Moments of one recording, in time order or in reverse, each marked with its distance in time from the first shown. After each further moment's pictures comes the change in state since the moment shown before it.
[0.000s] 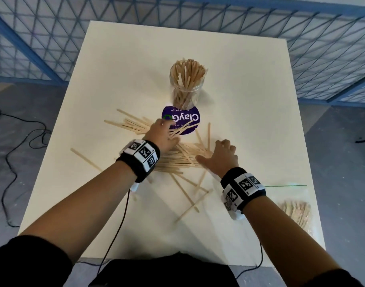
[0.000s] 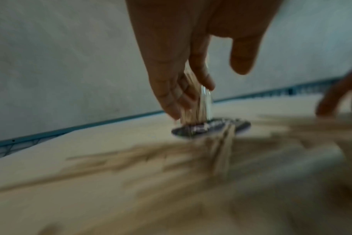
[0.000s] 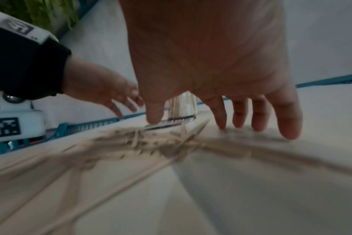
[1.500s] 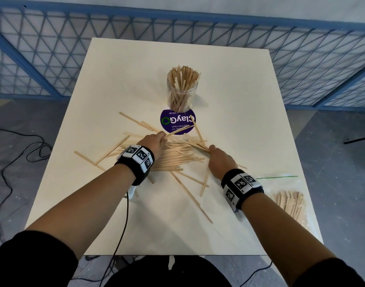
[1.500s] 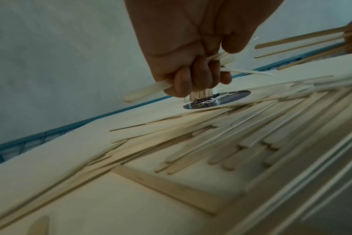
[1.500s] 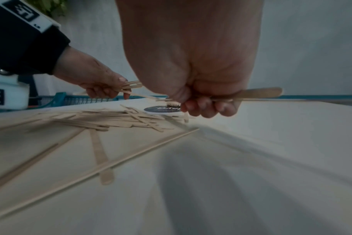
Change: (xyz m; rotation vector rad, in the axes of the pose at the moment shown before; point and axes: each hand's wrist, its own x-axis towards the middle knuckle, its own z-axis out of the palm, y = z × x) left_hand -0.026 -0.023 0.006 0.124 -0.019 0.039; right_hand -0.028 0.011 0.008 -0.021 0.070 -0.188
